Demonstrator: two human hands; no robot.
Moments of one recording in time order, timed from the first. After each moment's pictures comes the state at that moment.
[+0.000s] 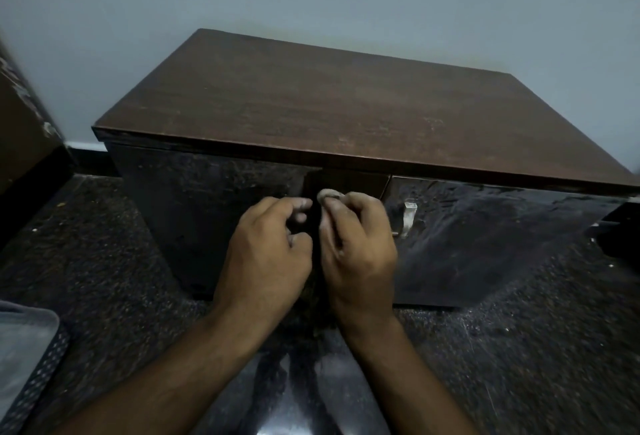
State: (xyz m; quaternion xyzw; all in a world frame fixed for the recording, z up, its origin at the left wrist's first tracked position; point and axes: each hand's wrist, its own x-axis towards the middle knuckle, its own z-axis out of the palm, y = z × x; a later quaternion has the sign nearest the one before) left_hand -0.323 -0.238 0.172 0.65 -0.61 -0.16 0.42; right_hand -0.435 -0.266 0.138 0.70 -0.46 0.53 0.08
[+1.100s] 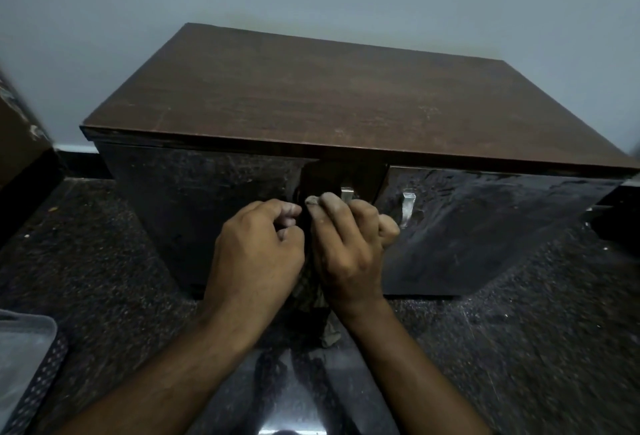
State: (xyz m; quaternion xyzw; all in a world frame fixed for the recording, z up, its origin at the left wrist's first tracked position) left_hand -0.317 -0.234 0.173 0.69 -0.58 -0.16 0.40; right_hand -0.437 -0.285 0.100 0.71 -0.44 0.47 0.28
